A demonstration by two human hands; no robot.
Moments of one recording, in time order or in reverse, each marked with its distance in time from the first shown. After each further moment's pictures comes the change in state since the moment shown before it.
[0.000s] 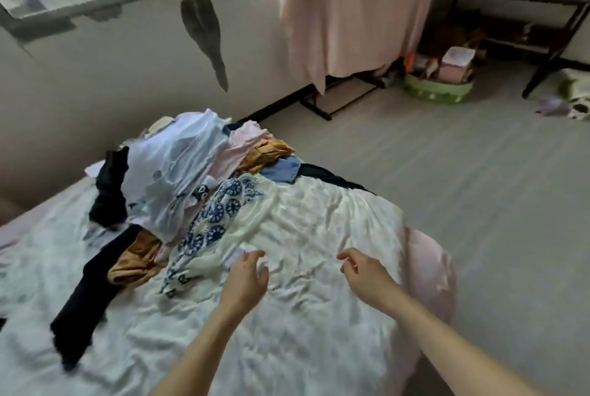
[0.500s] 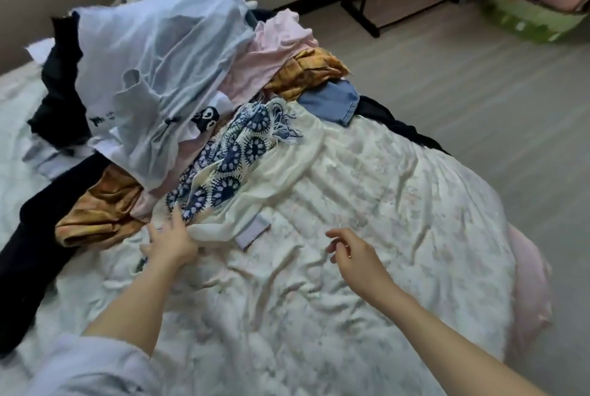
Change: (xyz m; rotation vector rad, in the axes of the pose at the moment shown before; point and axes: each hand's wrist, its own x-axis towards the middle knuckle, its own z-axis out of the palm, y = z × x) left_hand 0.196 -0.295 0.050 0.241 -0.206 -0.675; right_hand 0.206 -0.003 0.184 0.103 -0.149 0.043
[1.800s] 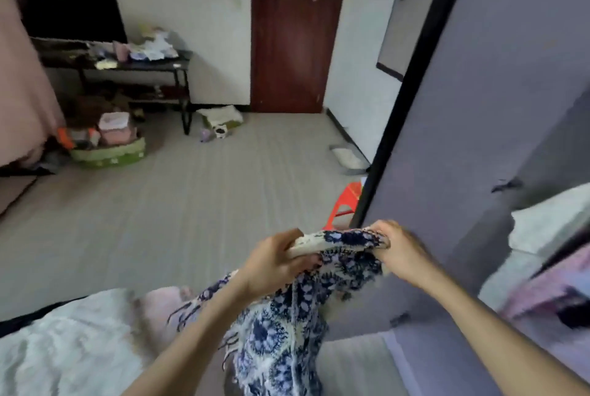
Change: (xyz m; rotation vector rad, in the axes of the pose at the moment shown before) left_hand -0.706 0.308 0.012 -0.130 -0.694 2.016; right_hand -0.627 0.130 -0.310 -0.160 1.147 0.538
